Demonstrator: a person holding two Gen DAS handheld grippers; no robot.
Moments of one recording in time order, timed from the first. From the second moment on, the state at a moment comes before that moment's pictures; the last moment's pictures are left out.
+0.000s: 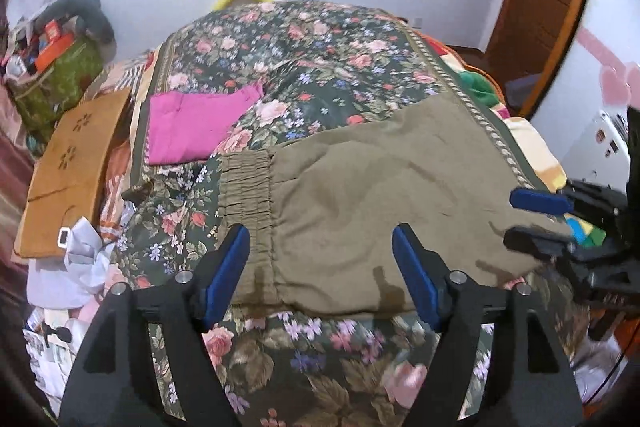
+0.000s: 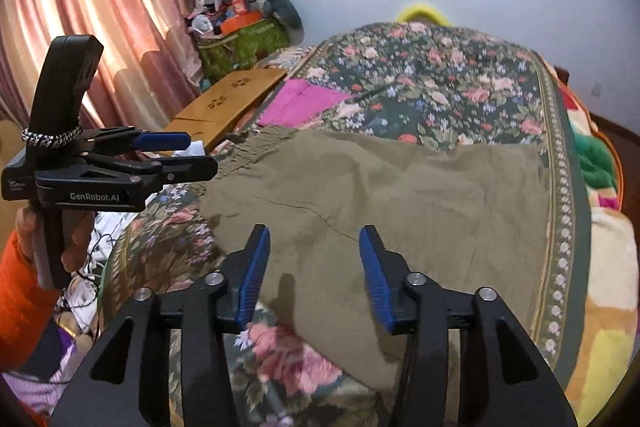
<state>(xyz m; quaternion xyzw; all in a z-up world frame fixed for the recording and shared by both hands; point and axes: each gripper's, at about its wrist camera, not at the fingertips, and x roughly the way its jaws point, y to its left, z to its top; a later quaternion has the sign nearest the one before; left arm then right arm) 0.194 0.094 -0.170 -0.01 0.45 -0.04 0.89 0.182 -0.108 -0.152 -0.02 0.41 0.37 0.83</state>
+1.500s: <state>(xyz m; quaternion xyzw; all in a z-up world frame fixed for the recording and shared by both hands) 0.185 0.144 -0.211 -0.02 0.49 0.05 0.87 0.155 -0.254 -0.176 0.01 0.47 0.22 0.86</state>
